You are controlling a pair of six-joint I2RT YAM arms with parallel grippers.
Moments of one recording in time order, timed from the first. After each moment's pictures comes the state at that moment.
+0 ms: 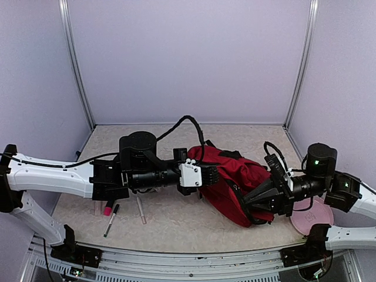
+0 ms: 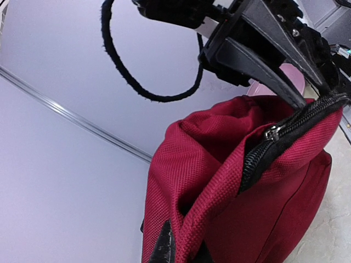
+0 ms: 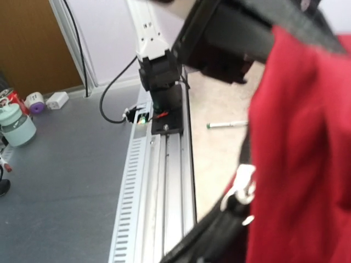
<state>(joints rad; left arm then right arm) -1.22 1.46 1.05 0.30 0.04 0.92 0.90 0.68 0.64 -0.22 -0.72 0.00</state>
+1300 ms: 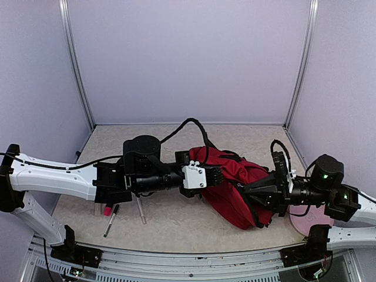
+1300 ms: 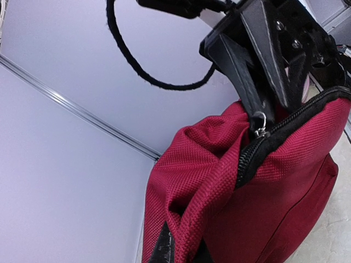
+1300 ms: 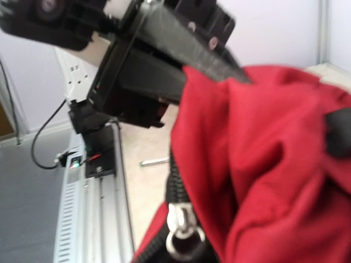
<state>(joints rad) -1.25 1.49 1.05 0.32 -0.03 0.88 1.01 0.59 0.49 0.01 -0.35 0.09</state>
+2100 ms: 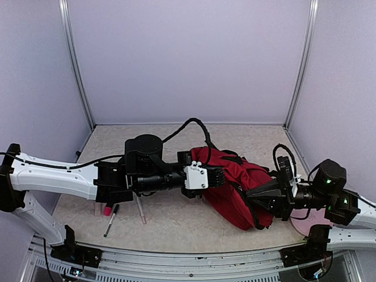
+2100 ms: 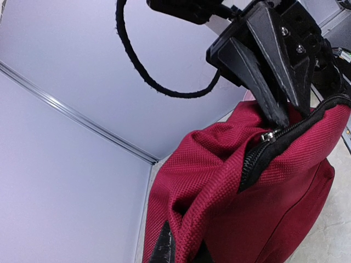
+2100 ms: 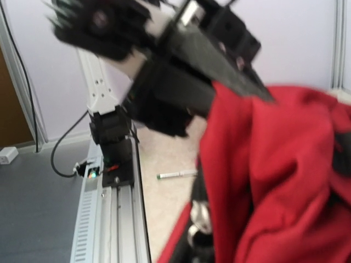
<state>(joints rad) -1.25 1.50 1.07 0.31 -0.01 0.88 1.01 0.51 0.44 0.05 -0.41 0.11</state>
